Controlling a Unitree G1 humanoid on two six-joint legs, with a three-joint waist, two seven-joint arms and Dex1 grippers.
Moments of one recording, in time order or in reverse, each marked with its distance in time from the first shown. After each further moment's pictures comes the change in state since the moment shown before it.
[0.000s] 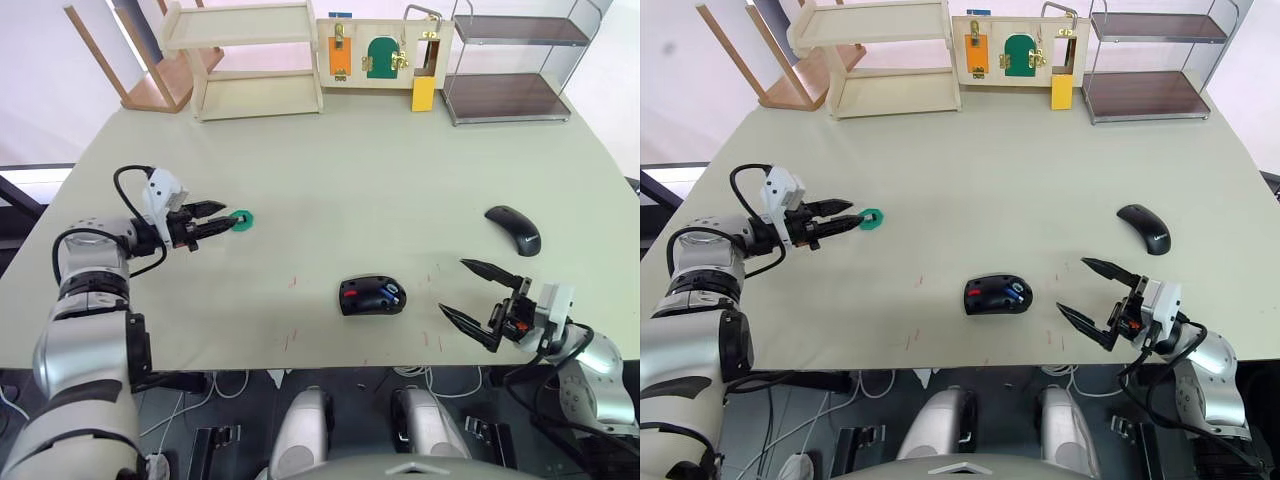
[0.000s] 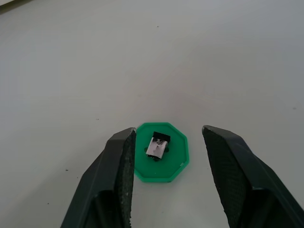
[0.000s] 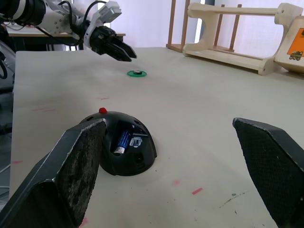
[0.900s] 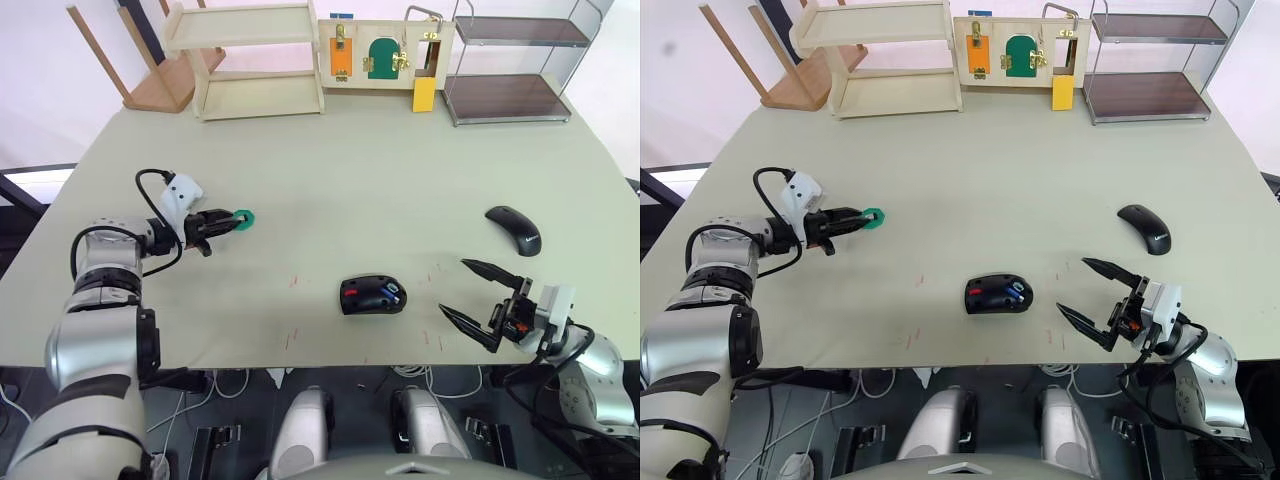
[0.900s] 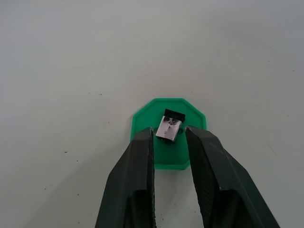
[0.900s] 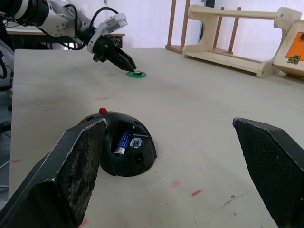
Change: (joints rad) left arm -0.027 -0.033 -0.038 0.040 0.119 -0.004 0.139; right arm 0.005 0.000 0.001 -0.001 -0.006 -0.022 -0.011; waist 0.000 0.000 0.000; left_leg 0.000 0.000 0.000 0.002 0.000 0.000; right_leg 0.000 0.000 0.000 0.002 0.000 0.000
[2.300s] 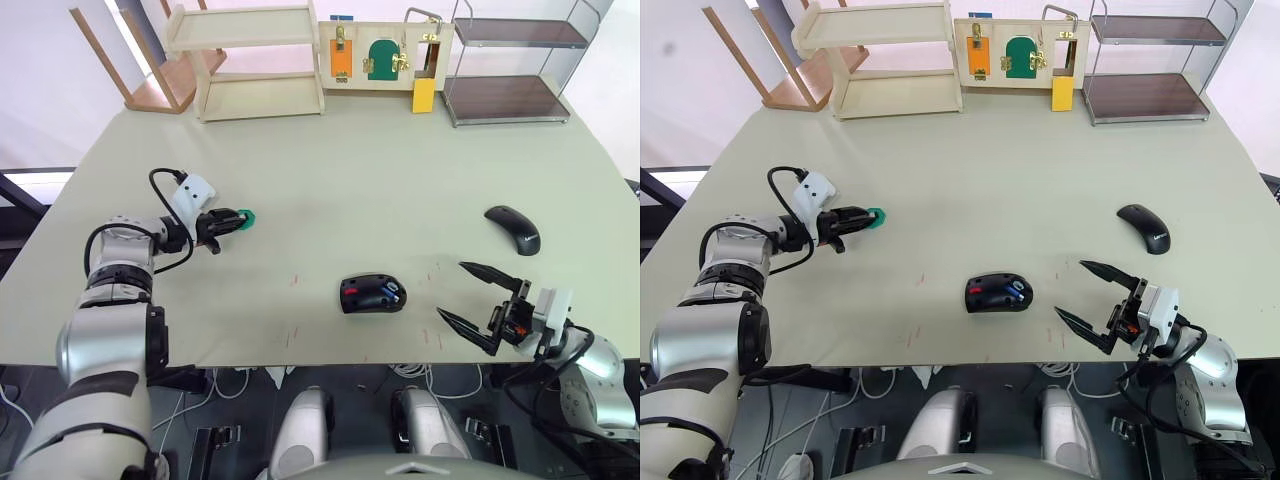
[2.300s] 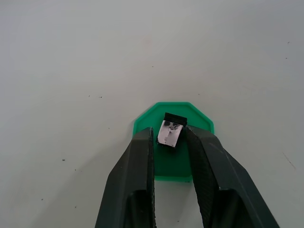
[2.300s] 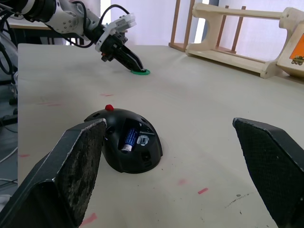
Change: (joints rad) left arm -0.017 -0.030 -0.018 0.005 0.048 0.006 0.074; right arm 0.016 -0.005 0.007 -0.023 -0.020 -0.005 -0.008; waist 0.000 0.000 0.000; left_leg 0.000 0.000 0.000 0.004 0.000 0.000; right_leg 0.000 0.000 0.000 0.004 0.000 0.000
